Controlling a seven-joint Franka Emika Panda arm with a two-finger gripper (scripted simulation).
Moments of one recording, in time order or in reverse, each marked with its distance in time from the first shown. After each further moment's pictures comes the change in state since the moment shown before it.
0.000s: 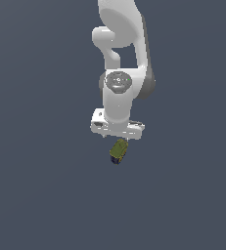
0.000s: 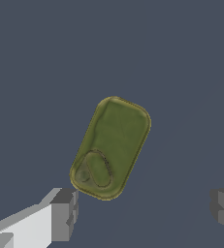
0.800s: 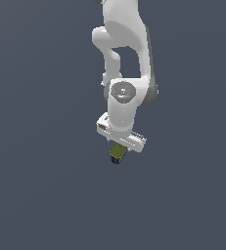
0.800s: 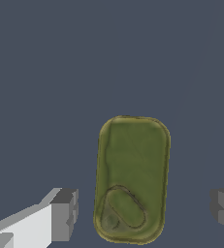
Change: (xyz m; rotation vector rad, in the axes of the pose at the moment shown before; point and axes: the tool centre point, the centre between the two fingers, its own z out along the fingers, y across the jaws) arm 0.017 -0.018 0.024 0.018 0.035 0.335
